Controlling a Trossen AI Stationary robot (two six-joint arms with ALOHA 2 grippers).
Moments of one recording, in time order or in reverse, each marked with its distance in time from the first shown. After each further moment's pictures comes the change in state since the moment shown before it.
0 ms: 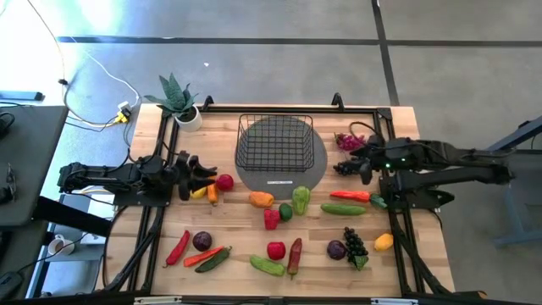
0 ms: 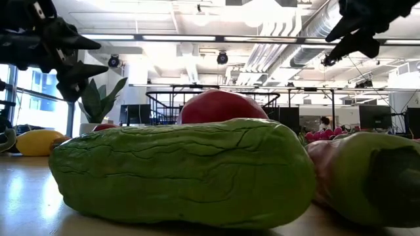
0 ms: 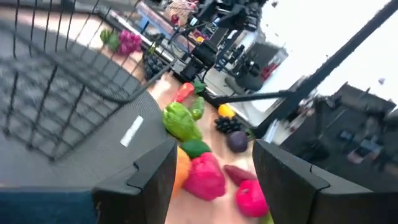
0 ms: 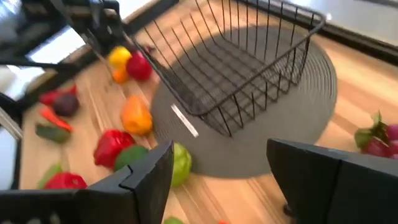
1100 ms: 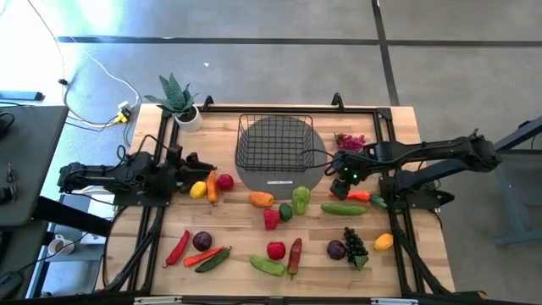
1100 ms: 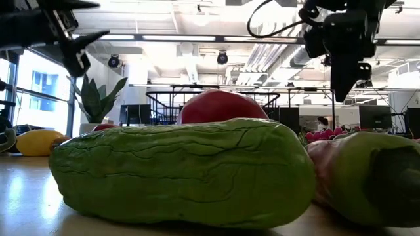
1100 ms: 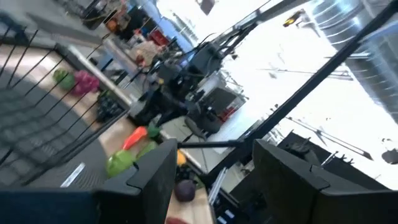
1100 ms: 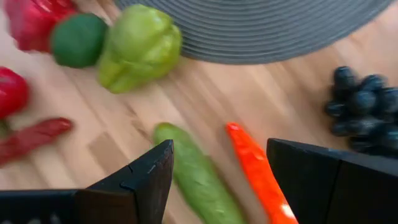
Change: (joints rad) left arm 0.000 0.000 0.056 0.196 -0.010 -0.098; right arm 0.000 0.533 0.114 -0.124 -0.301 0.110
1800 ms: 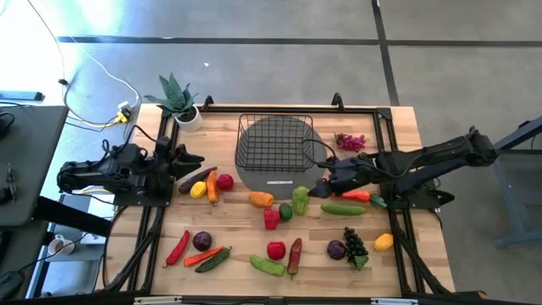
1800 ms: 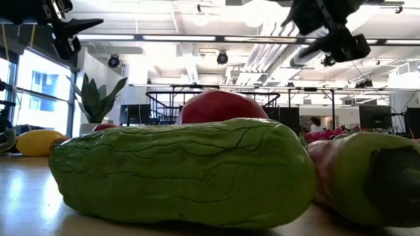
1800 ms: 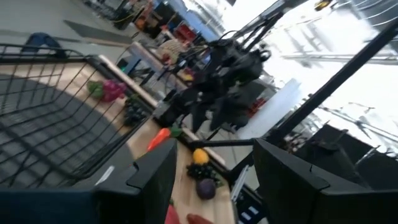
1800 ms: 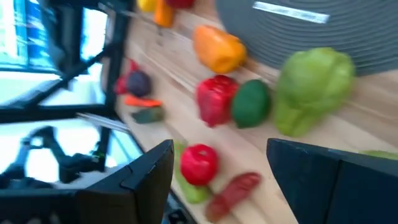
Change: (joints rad) left arm 0.000 0.000 0.239 -0.376 -0.068 0.060; right arm 0.196 -0.003 0.000 0.494 0.079 0.673
